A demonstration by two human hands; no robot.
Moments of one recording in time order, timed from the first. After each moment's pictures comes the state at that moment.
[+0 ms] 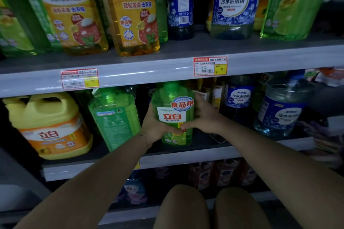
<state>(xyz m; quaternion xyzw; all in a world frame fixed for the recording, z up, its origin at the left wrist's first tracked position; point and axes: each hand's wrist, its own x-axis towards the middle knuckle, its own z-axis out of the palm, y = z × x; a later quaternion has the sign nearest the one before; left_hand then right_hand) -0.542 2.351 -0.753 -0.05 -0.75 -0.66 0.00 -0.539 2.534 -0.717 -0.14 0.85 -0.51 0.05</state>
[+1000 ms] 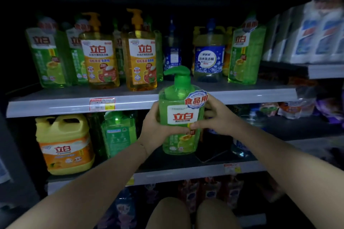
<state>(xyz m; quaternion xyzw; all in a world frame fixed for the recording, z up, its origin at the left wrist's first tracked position) -0.442 2.381 -0.640 -0.19 -0.70 -0.67 0.13 -0.430 2.582 -0.596 -0.23 0.82 -0.53 -0.06</state>
